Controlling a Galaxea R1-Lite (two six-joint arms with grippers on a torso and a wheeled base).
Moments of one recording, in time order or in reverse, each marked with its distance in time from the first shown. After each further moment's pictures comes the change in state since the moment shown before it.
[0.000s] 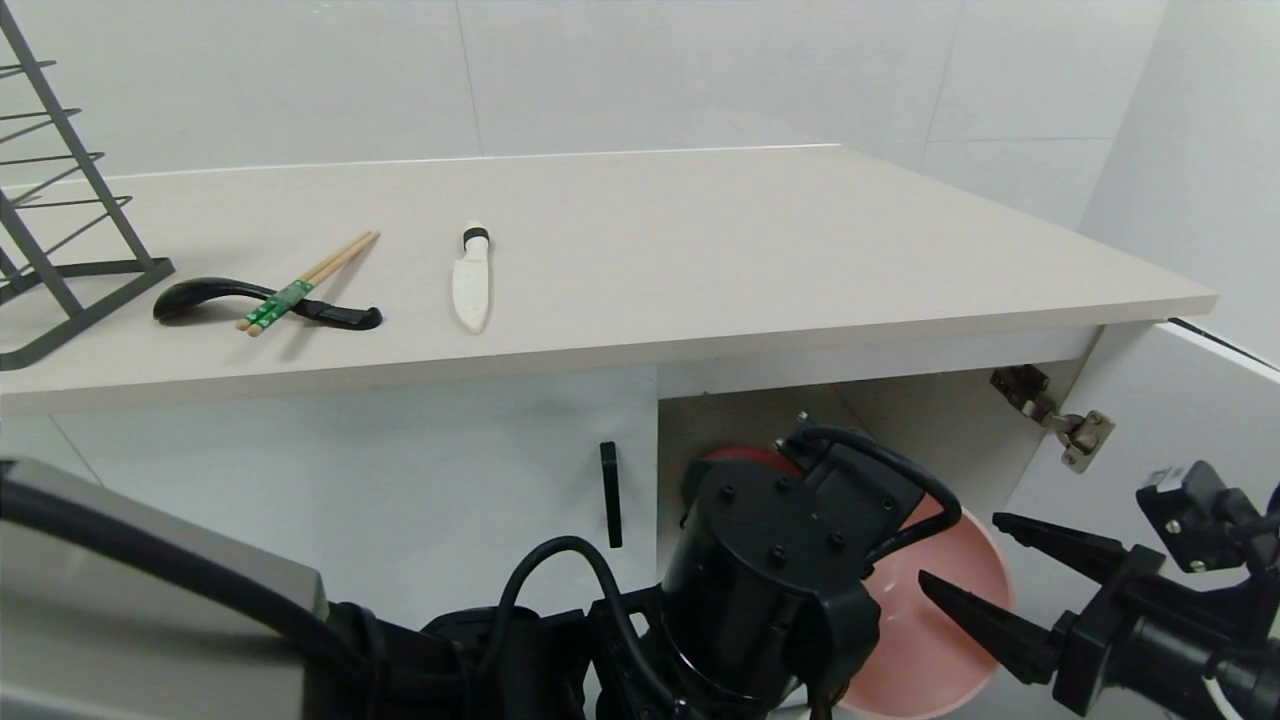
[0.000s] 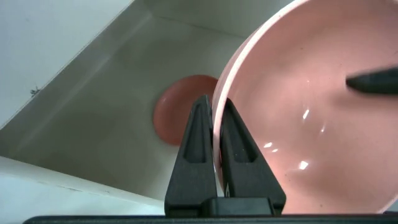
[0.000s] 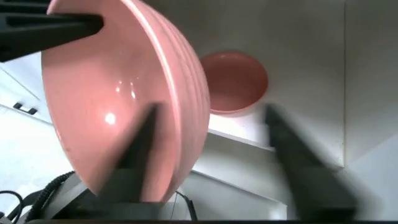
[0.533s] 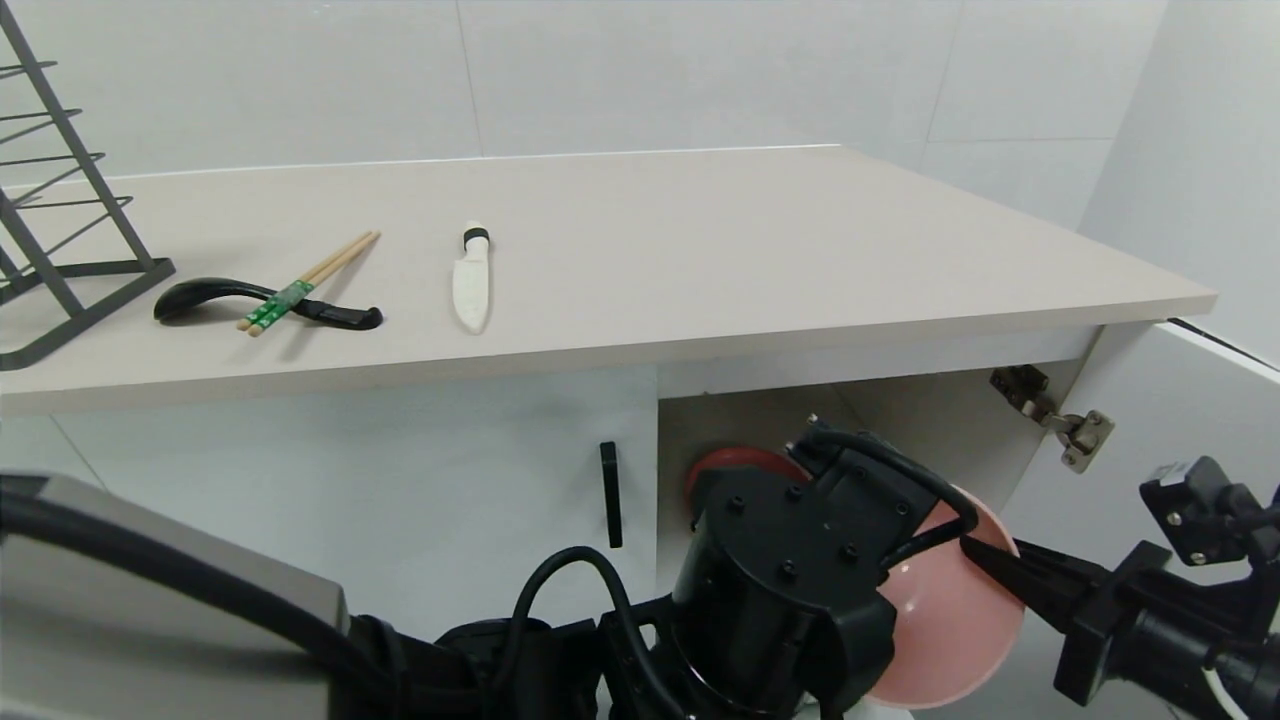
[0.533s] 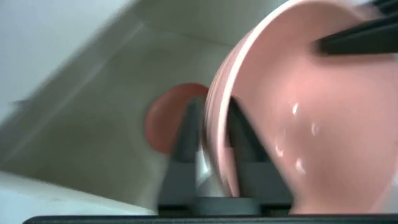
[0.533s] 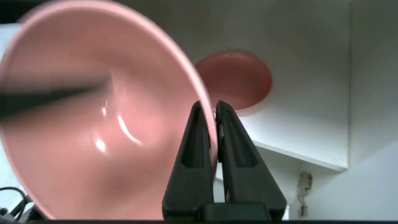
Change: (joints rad) left arm -0.021 0.015 -0.003 -0.045 -0.007 0.004; right arm 0.000 0.003 0.000 -0.011 0.002 -0.001
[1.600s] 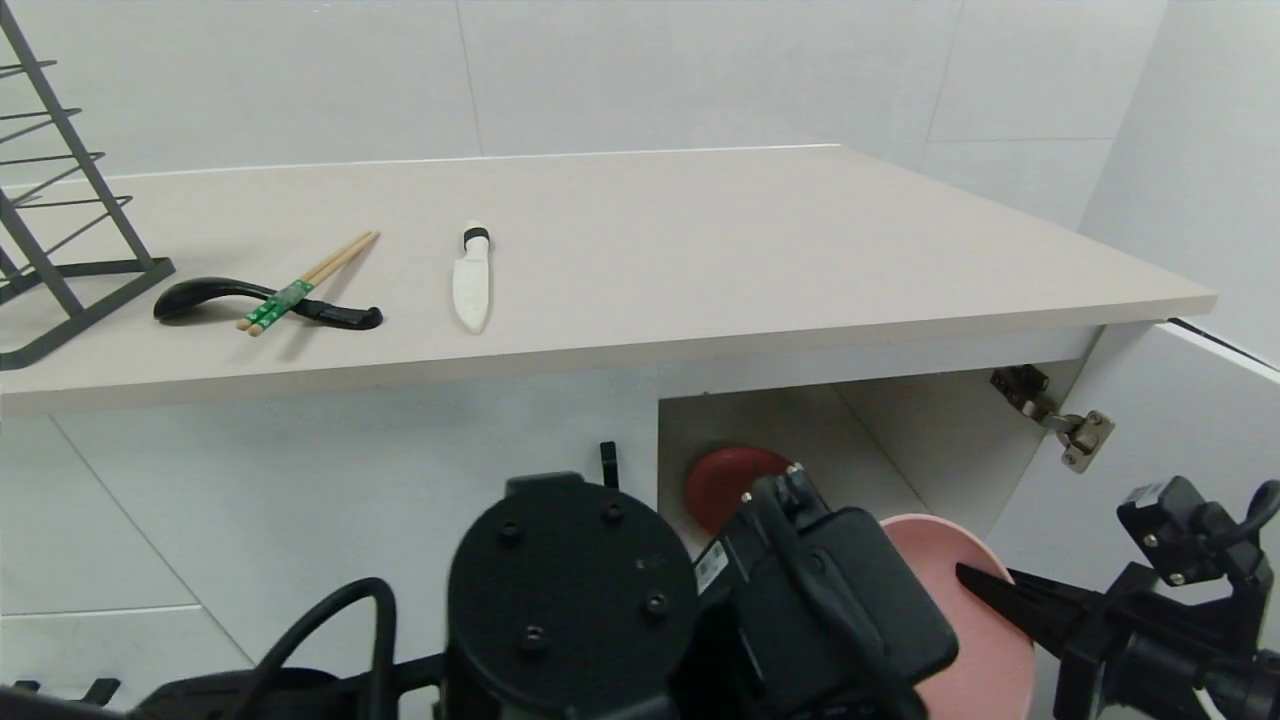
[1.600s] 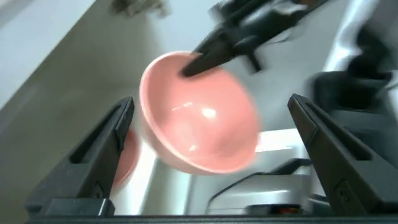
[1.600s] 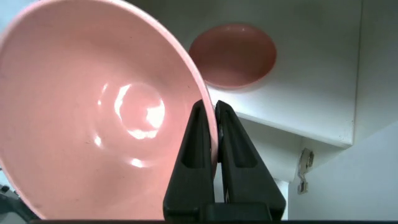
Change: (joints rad) left arm -0.010 -0.266 0.229 -0.012 -0.512 0.010; right arm -0.003 -0.008 0.000 0.092 0.001 -0.006
